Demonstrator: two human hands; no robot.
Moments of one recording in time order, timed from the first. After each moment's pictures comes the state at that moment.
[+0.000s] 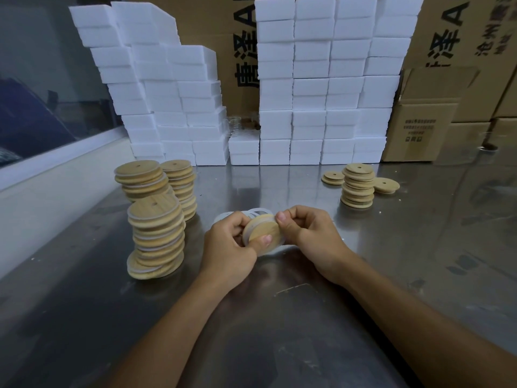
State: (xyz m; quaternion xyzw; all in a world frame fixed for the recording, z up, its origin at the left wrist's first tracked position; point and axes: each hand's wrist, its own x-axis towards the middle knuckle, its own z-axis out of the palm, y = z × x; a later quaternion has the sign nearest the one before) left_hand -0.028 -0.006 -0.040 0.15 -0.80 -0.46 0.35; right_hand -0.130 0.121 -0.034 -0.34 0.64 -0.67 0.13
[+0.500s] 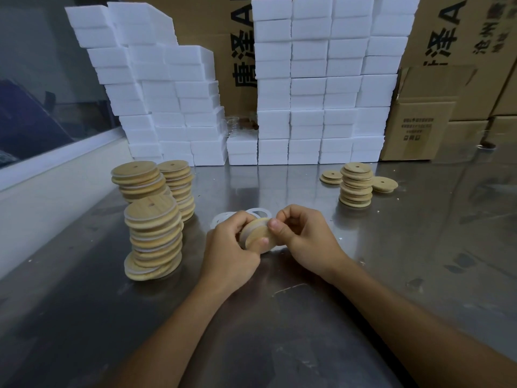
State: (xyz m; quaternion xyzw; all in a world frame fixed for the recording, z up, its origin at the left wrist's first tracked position) left_hand -0.028 -0.004 -0.041 0.13 -0.82 -0.43 0.35; right_hand -0.126 0.122 -0.034 -0.39 0.69 -0.60 0.05
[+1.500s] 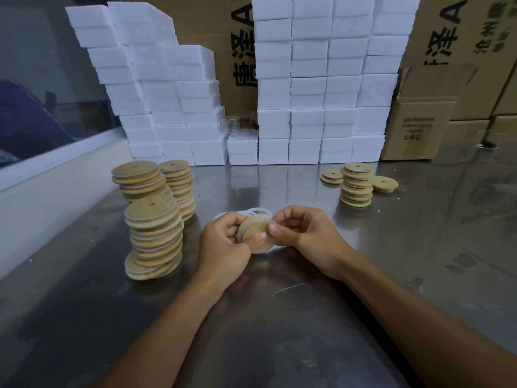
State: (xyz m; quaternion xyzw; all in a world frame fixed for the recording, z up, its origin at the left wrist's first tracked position) left_hand -0.025 -0.004 -0.035 0.15 -0.74 -0.57 0.34; right_hand -0.129 0.127 -0.029 -0.36 0.61 -0.67 0.20
